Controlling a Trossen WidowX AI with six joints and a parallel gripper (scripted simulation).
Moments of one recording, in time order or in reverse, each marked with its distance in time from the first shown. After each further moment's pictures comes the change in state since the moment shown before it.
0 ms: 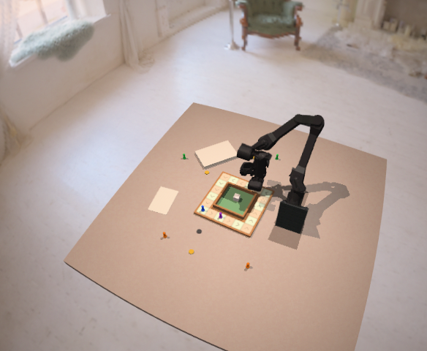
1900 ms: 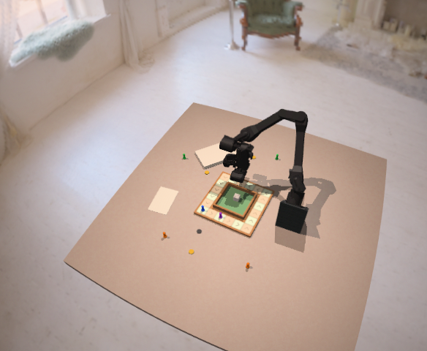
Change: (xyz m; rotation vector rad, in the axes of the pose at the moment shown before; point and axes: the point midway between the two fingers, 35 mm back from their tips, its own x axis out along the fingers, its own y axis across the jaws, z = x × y) arm -0.011 -0.020 0.087 0.019 -0.009 -0.010
